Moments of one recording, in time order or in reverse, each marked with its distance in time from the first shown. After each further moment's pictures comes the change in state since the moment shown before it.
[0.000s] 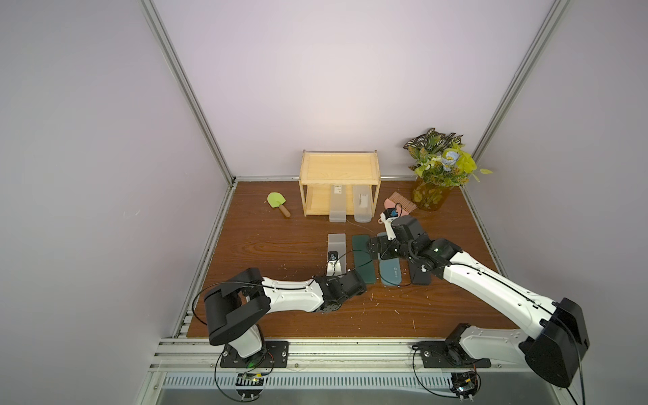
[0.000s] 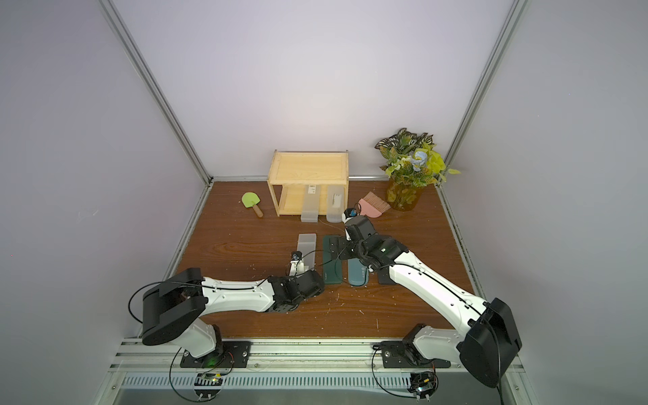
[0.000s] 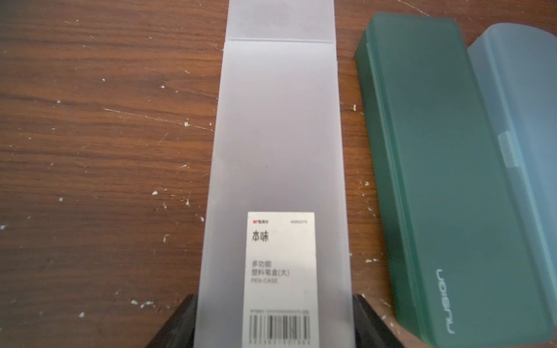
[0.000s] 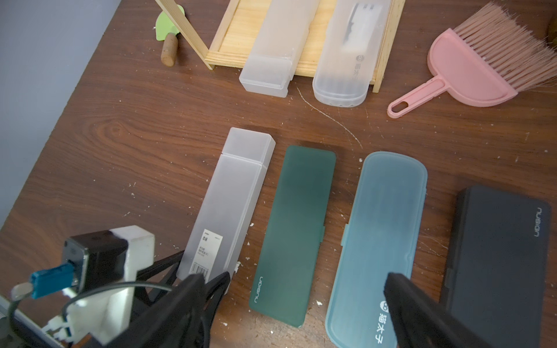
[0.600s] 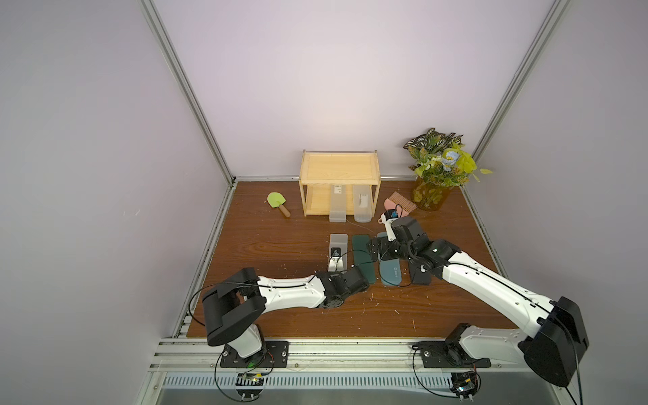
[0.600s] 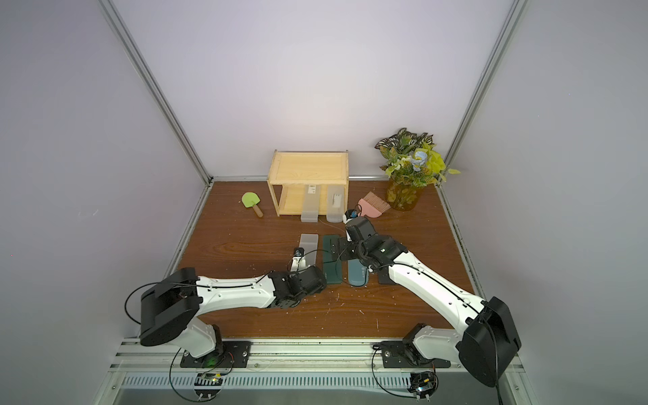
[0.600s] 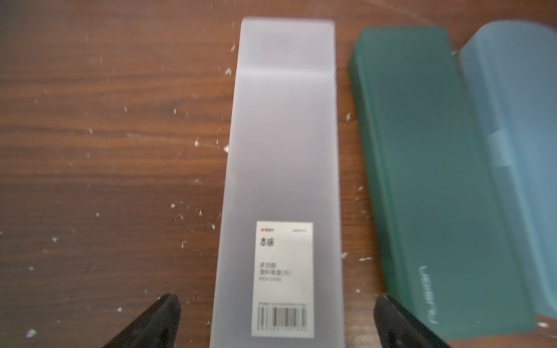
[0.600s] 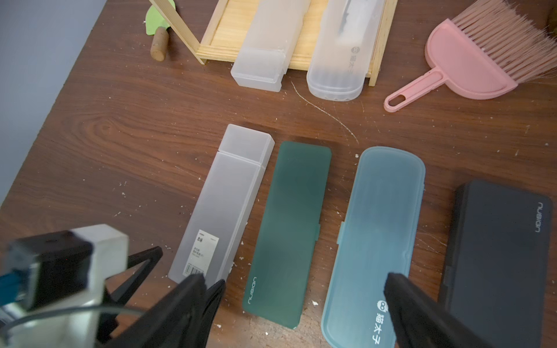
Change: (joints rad) left arm 0.006 -0.045 0.135 -0.168 -0.021 0.086; right arm -0.011 0.005 -0.023 0.016 -0.001 0.000
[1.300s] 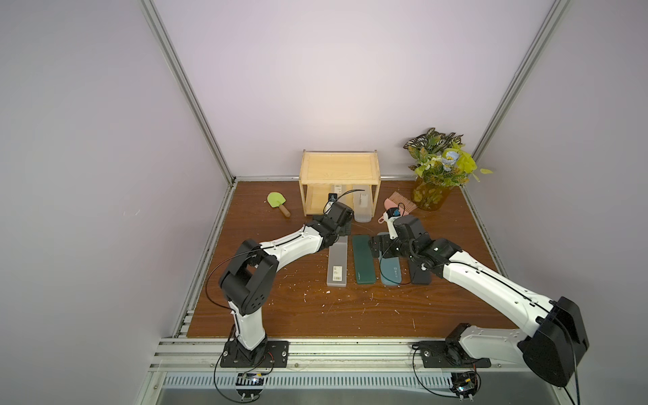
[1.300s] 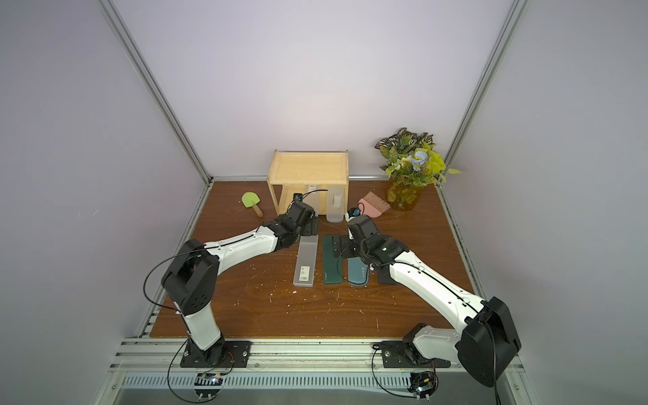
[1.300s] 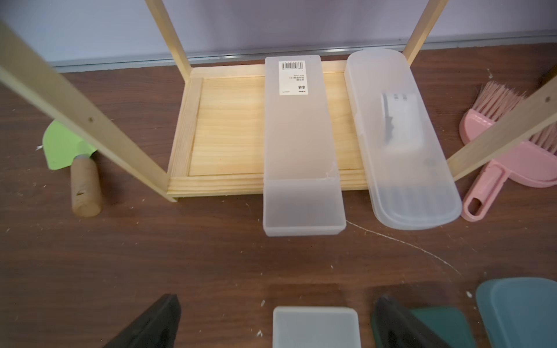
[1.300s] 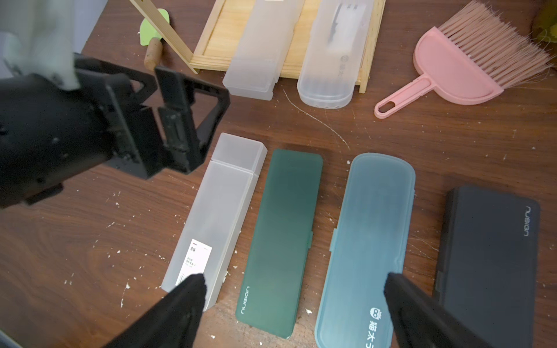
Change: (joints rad) left arm 0.439 0.292 0.408 0.185 0.154 0.540; right arm -0.034 0.008 -0.007 0.023 0.000 -0.010
